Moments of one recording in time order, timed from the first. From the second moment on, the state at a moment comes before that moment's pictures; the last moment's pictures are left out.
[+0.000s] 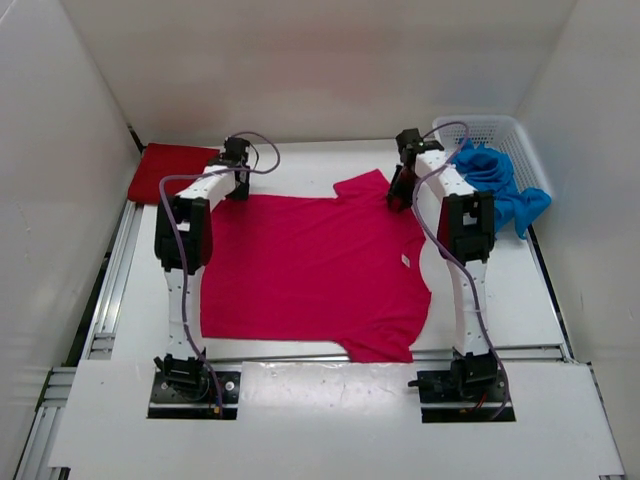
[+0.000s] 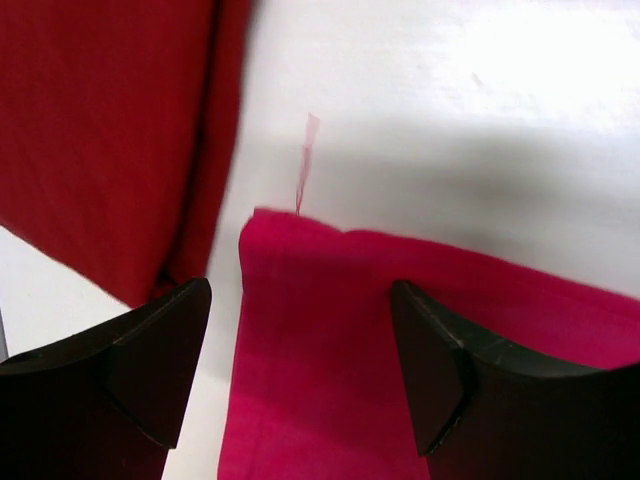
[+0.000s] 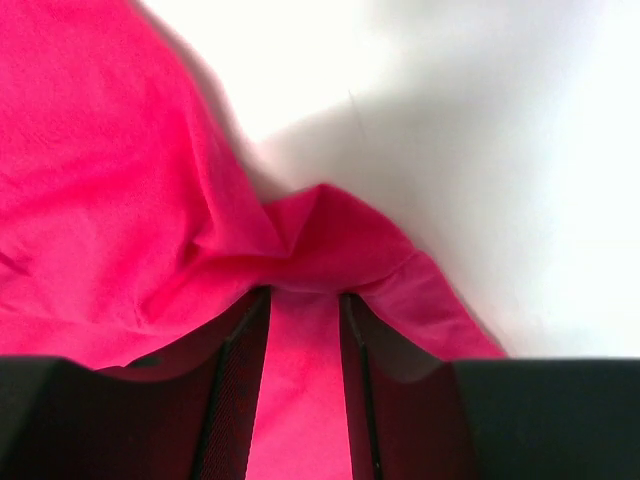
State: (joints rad) left arm -0.17 2.28 1.79 -0.50 -0.49 0.00; right arm 0.22 2.41 2.10 -0.99 0.01 0.54
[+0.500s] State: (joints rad) left arm -0.16 2.49 2.12 -0.50 -0.54 0.00; right arm 0.14 2.59 2.39 -0.74 -0.19 0.62
